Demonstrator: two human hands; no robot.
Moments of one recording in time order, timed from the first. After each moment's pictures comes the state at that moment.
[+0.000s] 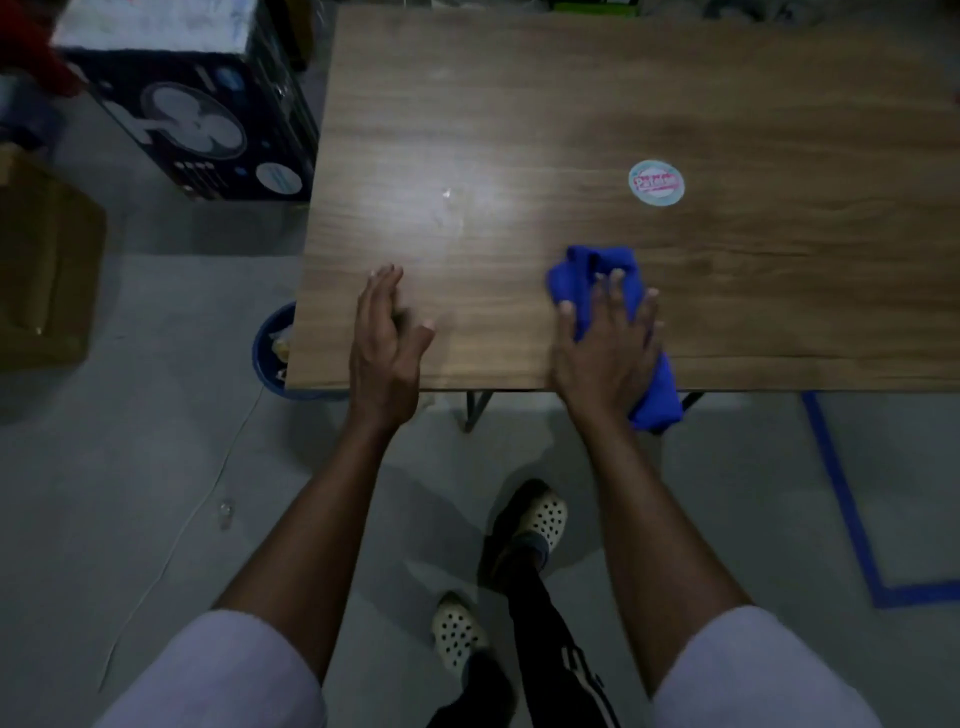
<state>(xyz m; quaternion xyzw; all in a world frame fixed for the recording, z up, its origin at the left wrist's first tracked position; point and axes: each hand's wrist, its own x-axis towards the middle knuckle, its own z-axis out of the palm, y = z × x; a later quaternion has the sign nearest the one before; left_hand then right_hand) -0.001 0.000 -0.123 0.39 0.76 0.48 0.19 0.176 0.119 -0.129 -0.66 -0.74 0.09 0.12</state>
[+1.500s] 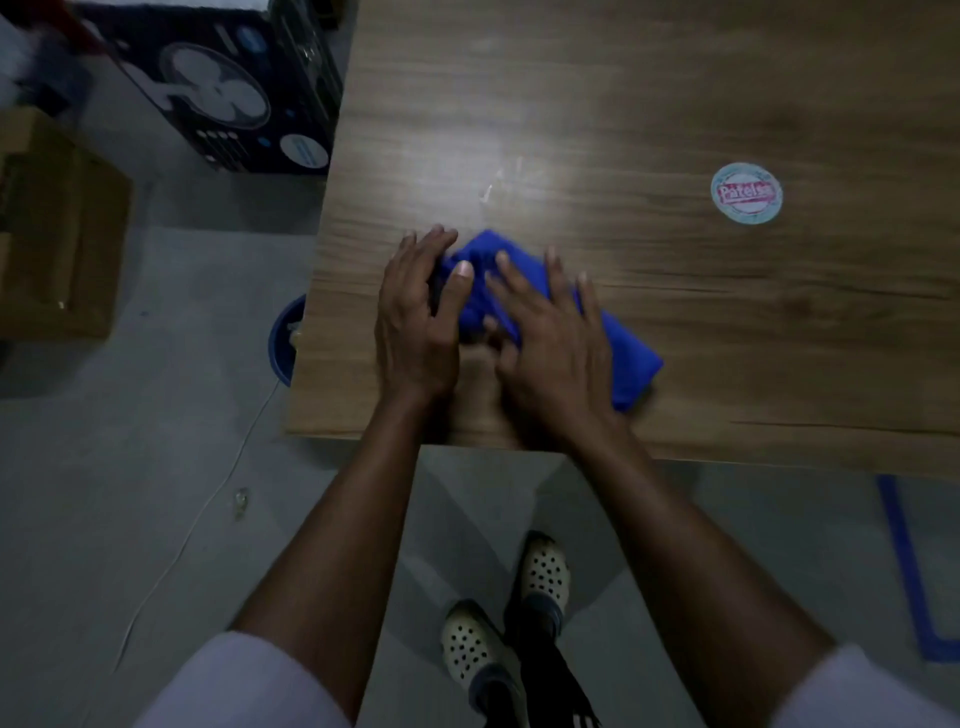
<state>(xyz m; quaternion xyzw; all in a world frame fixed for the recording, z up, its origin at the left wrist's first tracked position) -0.034 0.079 -0.137 0.37 0.77 0.51 0.13 0.096 0.147 -0.130 -0.37 -0.91 0.17 0.07</state>
